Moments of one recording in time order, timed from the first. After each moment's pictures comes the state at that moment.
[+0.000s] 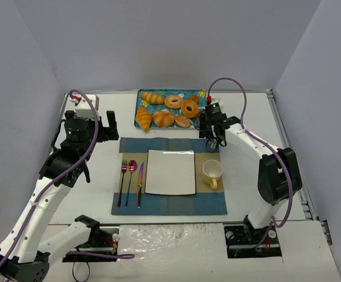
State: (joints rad) left arm -0.39 0.92 1.13 -0.49 -0.30 -0.12; right arm 0.40 1.70 1.24 -0.43 0.23 0.33
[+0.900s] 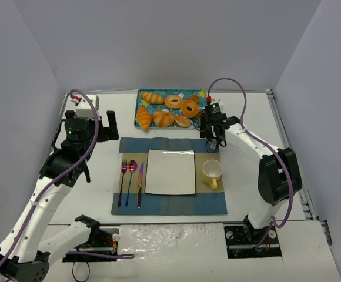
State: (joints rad) left arm -0.39 0.92 1.13 -0.49 -0.30 -0.12; right arm 0.40 1.70 1.24 -0.44 0.24 0.33
